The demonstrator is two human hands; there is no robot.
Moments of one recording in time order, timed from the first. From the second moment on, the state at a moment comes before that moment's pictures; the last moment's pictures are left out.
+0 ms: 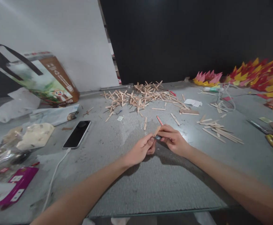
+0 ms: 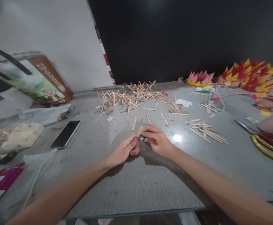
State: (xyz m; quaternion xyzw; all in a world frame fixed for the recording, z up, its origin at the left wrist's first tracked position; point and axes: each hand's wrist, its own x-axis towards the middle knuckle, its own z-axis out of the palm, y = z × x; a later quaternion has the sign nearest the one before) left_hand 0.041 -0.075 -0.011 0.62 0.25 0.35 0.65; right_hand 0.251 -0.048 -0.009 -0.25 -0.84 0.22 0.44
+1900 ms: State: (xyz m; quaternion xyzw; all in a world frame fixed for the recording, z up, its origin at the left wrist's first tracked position) left_hand 0.046 -0.081 -0.007 0.60 0.27 0.36 0.66; right_hand 0.251 -0.053 -0.010 -0.28 -0.85 0.16 0.42
